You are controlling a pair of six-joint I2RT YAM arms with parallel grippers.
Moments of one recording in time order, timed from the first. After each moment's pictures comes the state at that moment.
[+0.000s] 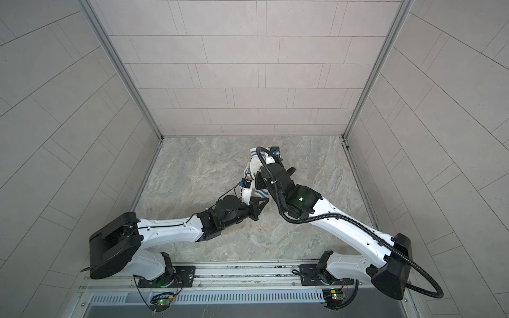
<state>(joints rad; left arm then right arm) -1.05 1.47 0.66 0.56 -0.04 -0.65 0.84 1.18 1.13 -0.37 0.46 0.52</state>
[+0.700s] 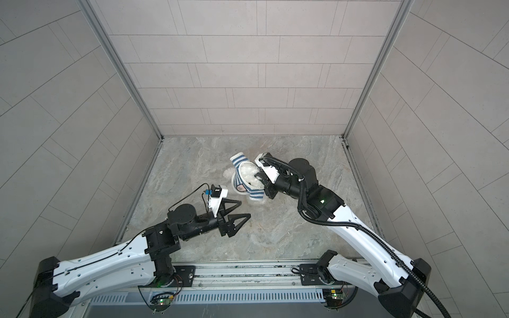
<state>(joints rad) -1.06 0.78 0.57 0.06 0.10 -0.48 0.64 1.04 1.07 -0.31 -0.33 -0.20</state>
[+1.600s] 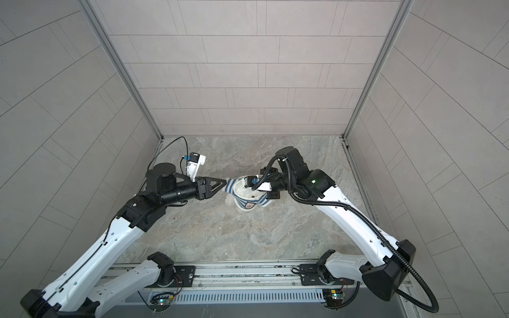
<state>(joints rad) -0.48 0.93 0.95 -0.40 0.56 -0.61 0.61 1.22 1.31 -0.74 -0.54 -0.94</state>
